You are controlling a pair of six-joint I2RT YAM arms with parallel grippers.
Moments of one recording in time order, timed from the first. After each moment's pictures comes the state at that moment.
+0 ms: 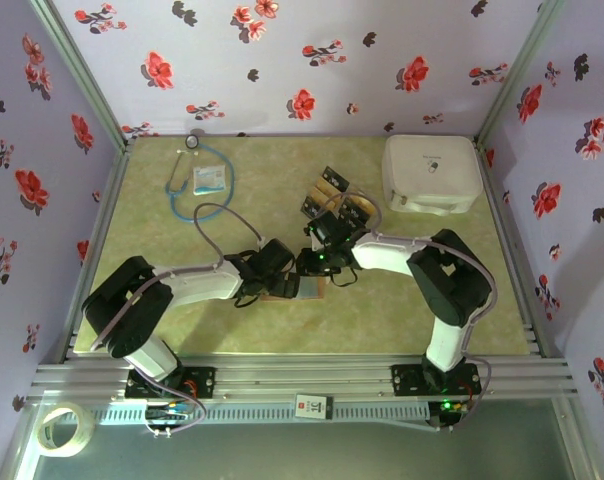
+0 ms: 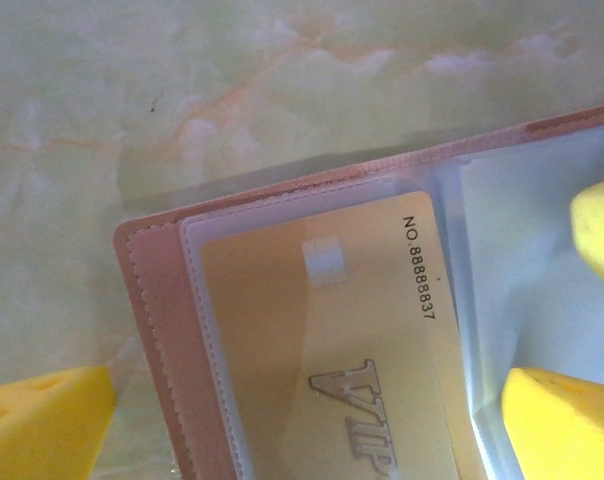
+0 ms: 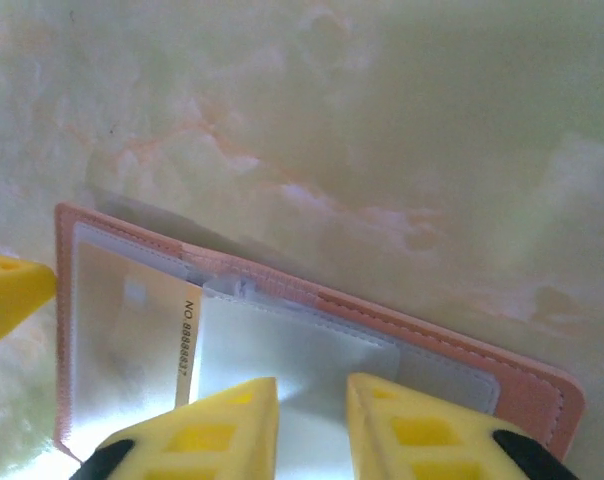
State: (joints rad) left arm -0.89 1.60 0.79 -0.32 -0.22 -0.60; right arm 0.73 1.79 1.00 -0.24 -0.30 0.60
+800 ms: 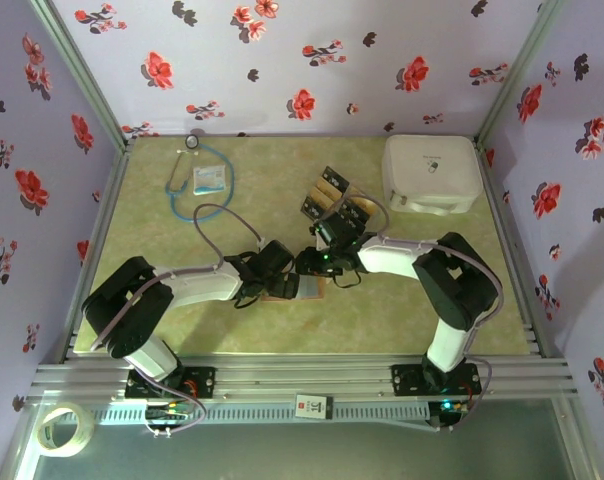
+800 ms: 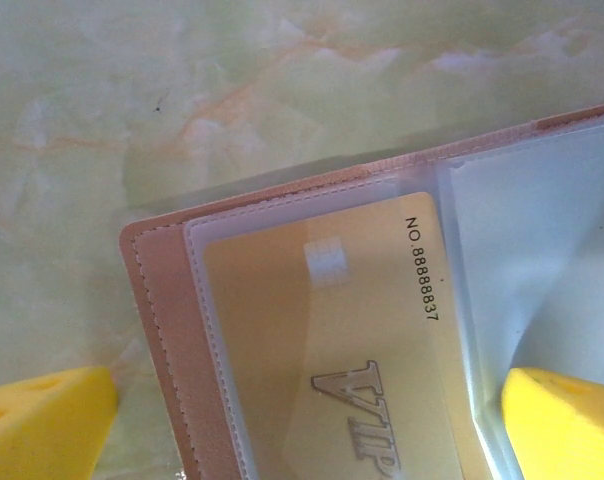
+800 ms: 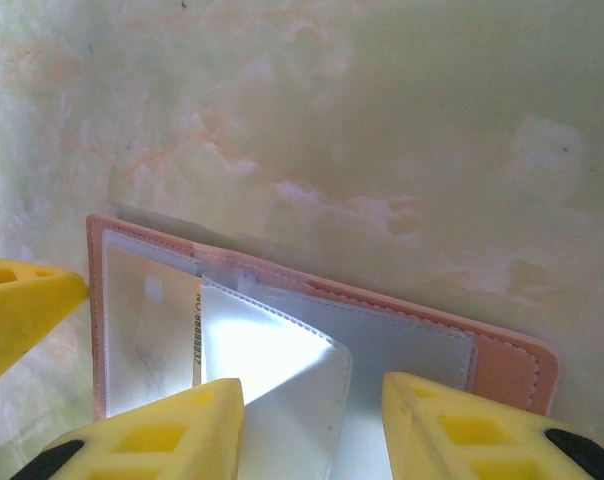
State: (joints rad) left arm -0.89 1.60 0.78 -0.31 -0.23 -0.60; right arm 0.72 1.76 0.94 -0.16 -0.34 0.67
